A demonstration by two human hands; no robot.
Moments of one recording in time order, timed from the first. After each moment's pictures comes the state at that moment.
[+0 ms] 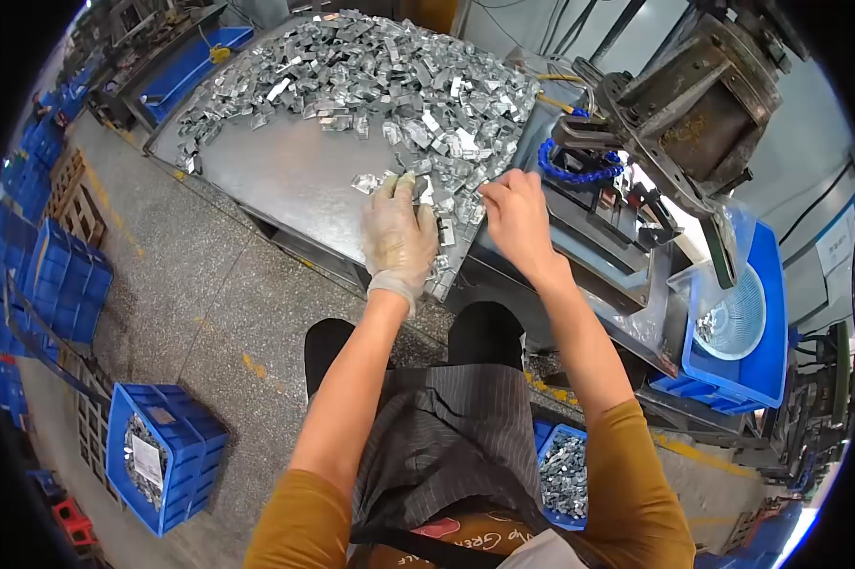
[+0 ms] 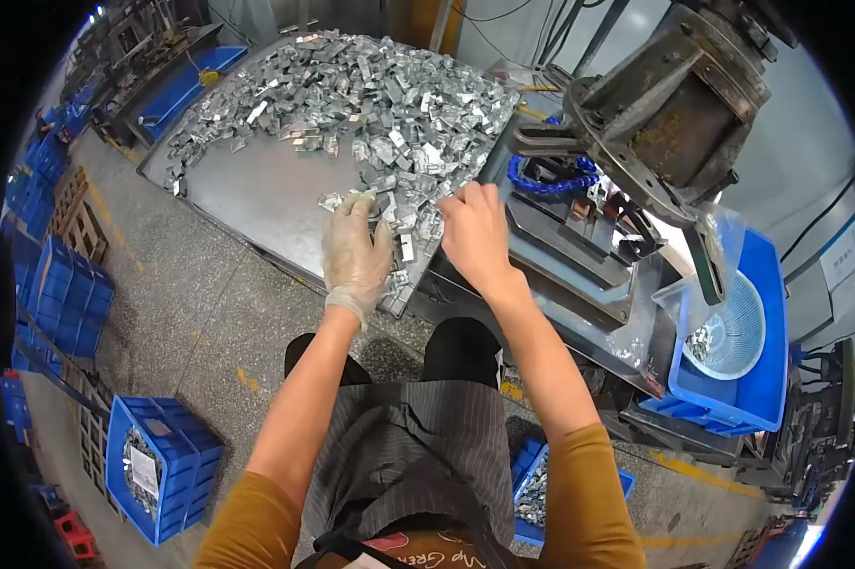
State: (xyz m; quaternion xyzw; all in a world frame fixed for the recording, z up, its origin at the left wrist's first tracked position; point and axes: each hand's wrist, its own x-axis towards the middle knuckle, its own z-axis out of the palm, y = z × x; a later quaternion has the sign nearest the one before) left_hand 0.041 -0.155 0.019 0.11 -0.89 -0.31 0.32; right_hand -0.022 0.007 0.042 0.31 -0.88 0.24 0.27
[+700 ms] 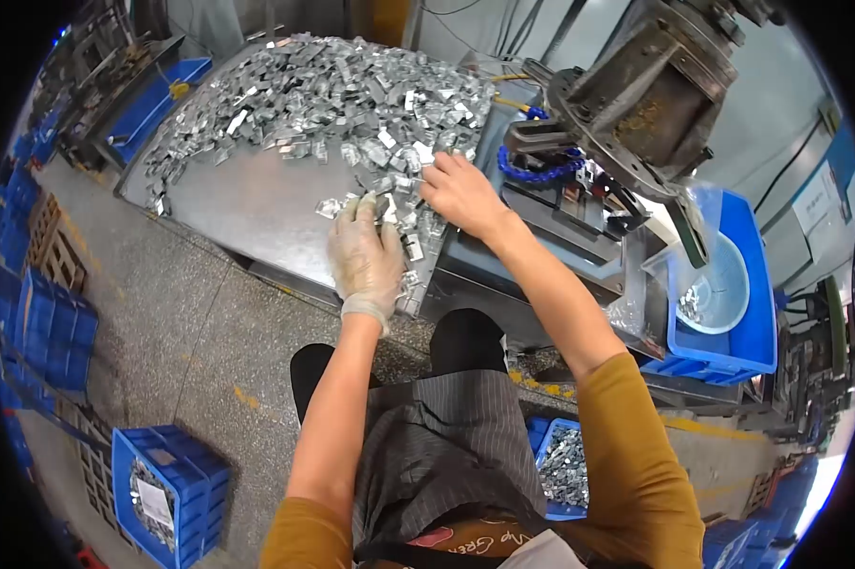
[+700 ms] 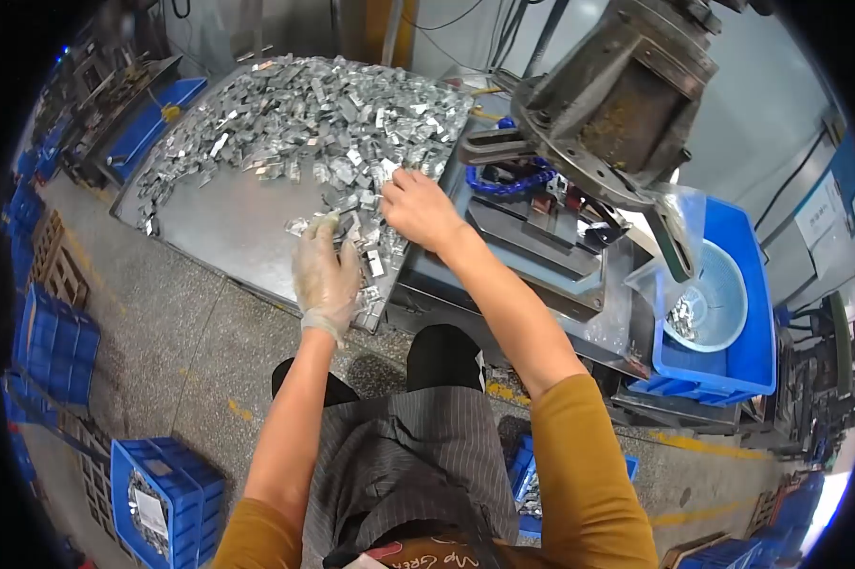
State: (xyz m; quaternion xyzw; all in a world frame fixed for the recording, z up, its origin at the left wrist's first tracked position) left_hand 0.040 -0.155 0.018 0.10 -0.89 -0.29 0.32; right_hand -0.080 -0.003 0.048 0.53 -0.79 -0.04 0.31
